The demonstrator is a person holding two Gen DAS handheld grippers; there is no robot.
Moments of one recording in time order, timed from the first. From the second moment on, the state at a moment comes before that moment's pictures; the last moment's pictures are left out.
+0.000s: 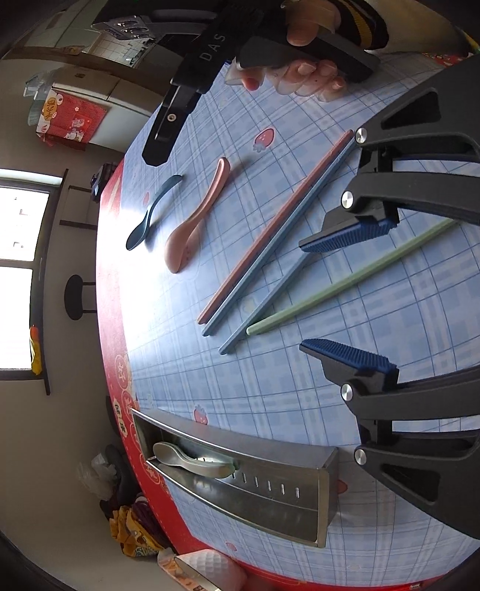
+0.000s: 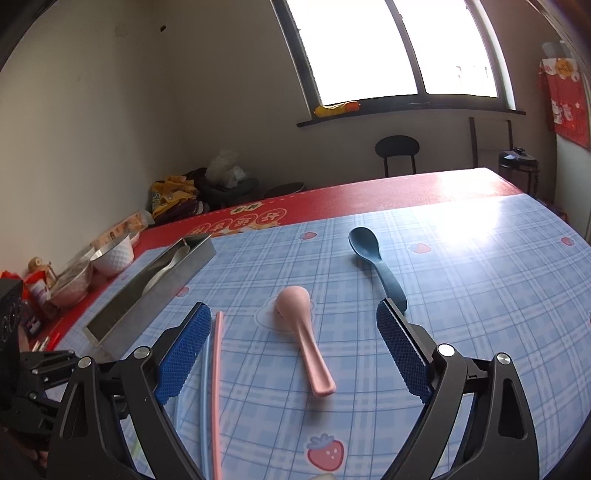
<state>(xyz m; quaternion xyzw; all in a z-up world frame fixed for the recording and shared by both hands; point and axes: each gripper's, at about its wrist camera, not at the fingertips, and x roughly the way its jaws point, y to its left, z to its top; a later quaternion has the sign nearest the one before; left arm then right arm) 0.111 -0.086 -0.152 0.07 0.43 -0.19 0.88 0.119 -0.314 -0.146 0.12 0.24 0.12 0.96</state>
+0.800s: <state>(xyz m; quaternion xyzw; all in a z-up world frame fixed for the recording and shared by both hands) 0.130 -0.067 -0.168 0.10 0.44 -0.15 0.88 0.117 -0.314 -0.145 0.12 0.24 0.14 0.95</state>
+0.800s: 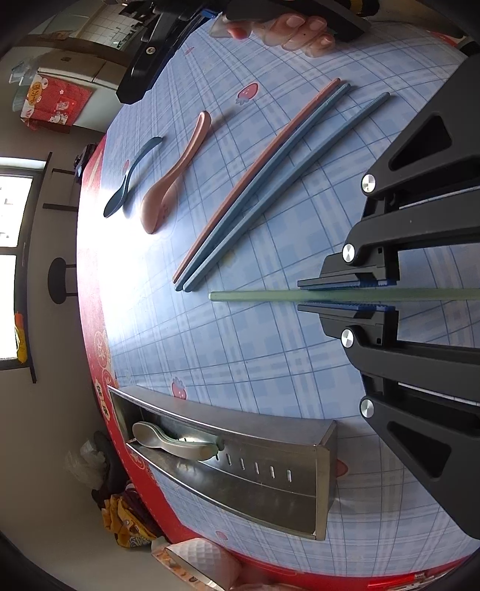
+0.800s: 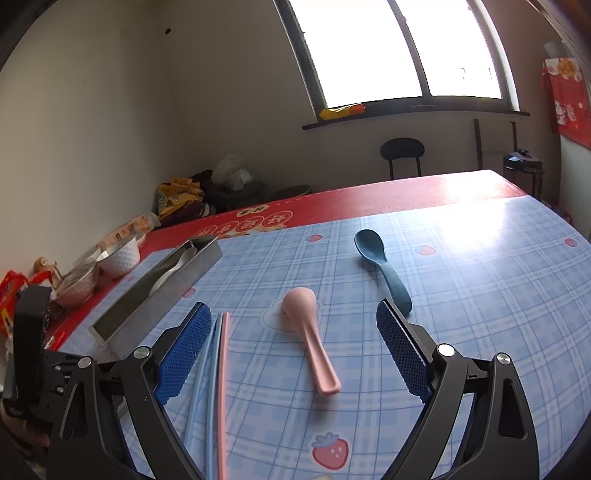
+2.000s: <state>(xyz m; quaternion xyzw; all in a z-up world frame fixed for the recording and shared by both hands) 0.127 -0.045 -0.172 0.03 0.43 -0.19 0.88 0.151 -0.274 -0.163 0.01 0.35 0.08 0.93</state>
